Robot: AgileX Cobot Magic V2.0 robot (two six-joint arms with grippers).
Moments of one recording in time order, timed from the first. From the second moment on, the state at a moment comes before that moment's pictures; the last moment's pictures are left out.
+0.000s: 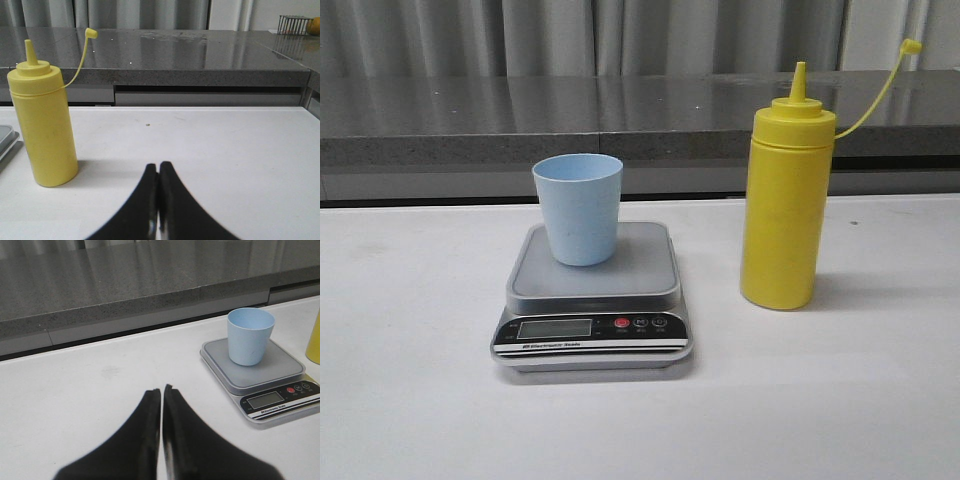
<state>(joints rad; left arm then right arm) -0.17 0.08 -0.33 -0.14 0.56 0.13 0.01 -0.01 0.02 -0.03 0.09 0.08</state>
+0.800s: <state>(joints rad) 0.00 0.02 -0.03 -0.04 0.16 0.06 0.01 -0.01 0.02 -0.03 0.09 0.08</state>
